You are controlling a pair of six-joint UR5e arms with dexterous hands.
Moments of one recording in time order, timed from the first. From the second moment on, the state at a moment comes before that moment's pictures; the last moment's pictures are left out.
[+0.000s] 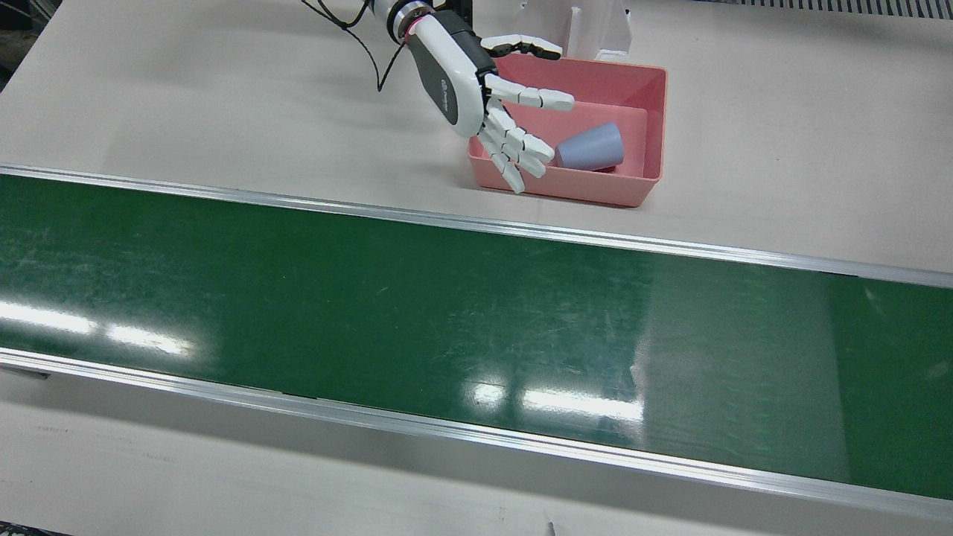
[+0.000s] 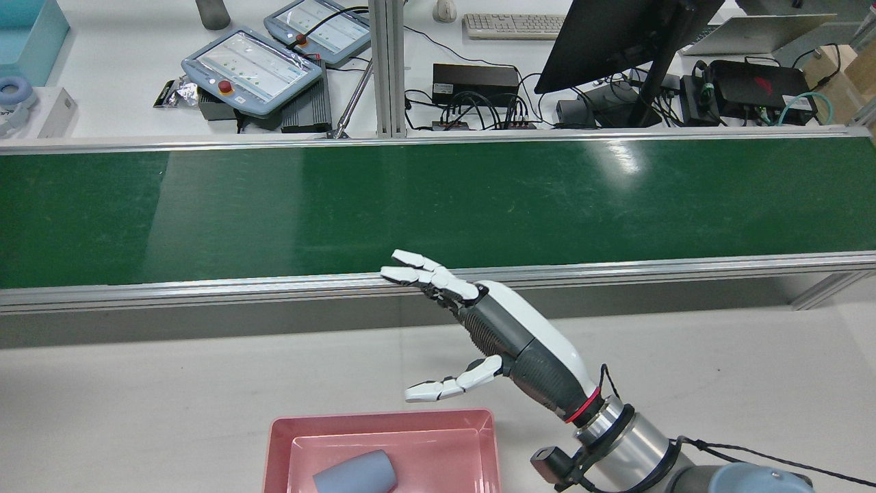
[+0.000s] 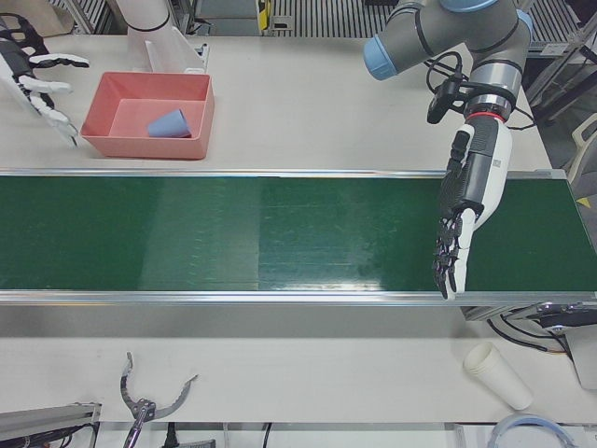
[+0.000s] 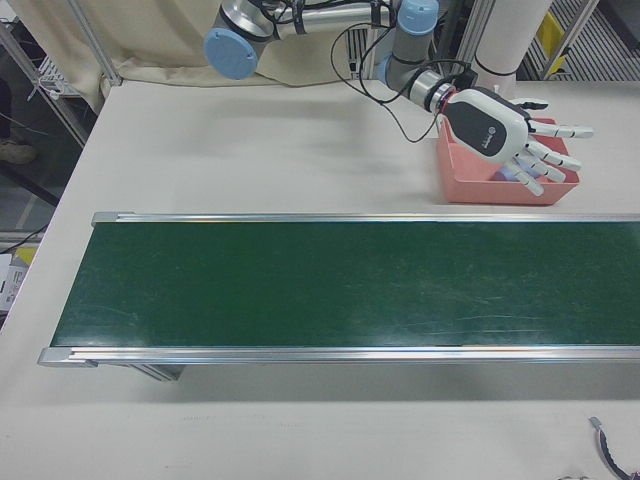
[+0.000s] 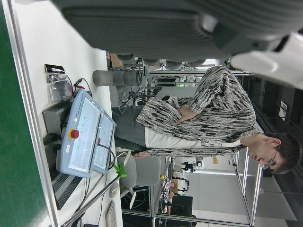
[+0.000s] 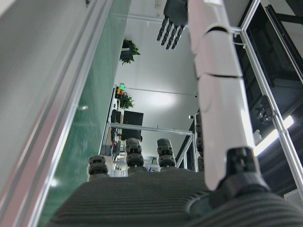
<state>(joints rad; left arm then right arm) -1.44 -1.68 -1.83 0.28 1.79 0.00 0.20 -1.33 2.26 -3.32 -0.82 -0.76</state>
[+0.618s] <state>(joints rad) -1.44 -1.68 -1.83 0.28 1.79 0.00 0.77 -1.53 2.11 -3.32 -1.06 -0.30</state>
